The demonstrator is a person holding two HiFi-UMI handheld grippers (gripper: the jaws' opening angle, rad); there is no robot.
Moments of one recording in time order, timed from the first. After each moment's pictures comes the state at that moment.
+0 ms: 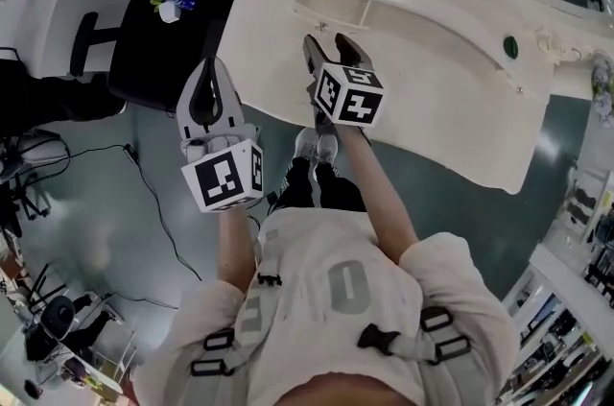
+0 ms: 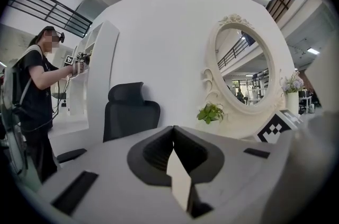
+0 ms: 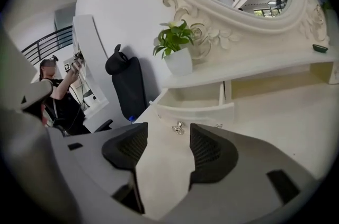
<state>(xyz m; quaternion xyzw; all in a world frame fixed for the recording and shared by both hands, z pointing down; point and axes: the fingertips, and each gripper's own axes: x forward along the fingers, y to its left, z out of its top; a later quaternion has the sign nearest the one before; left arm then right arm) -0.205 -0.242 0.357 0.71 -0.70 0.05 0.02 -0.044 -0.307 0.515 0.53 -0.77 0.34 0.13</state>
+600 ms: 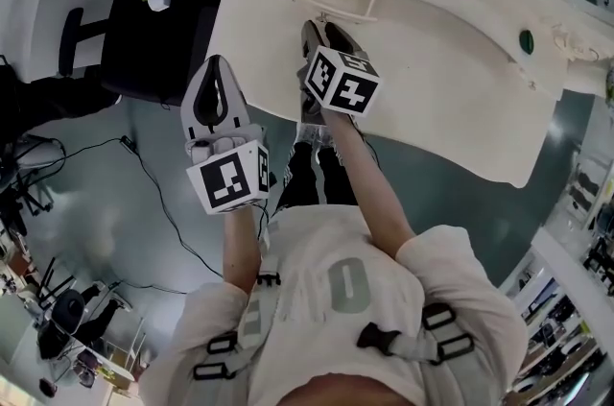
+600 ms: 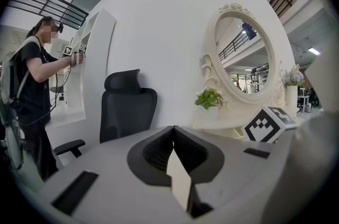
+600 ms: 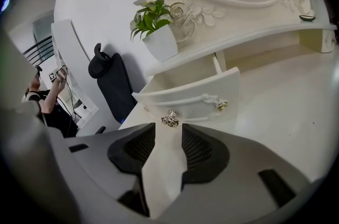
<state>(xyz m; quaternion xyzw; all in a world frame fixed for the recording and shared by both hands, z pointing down) -0.196 -0.258 0.405 0.72 -0.69 0.09 0.06 -0.048 -0.325 0.563 0.56 -0.72 0.41 0.11</state>
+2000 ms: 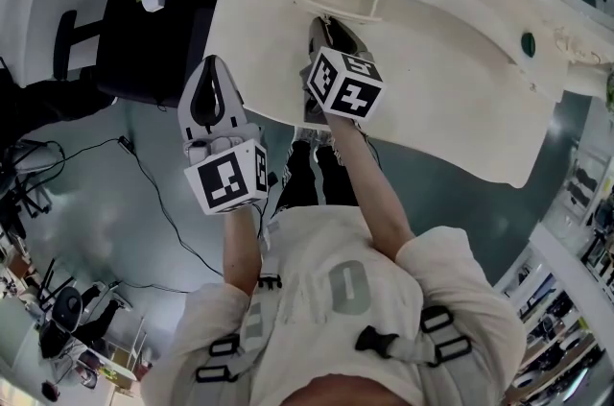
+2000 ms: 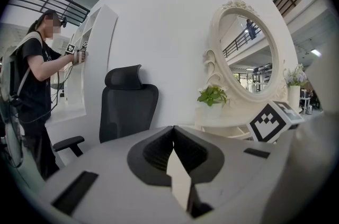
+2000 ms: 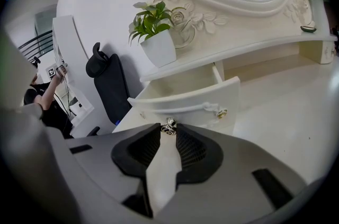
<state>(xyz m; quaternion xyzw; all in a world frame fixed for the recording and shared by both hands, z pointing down) -0.201 -0.270 0.419 0.71 -0.69 0.09 0.07 -0.038 -0.337 0.558 0.58 -0.71 0.38 0.12</state>
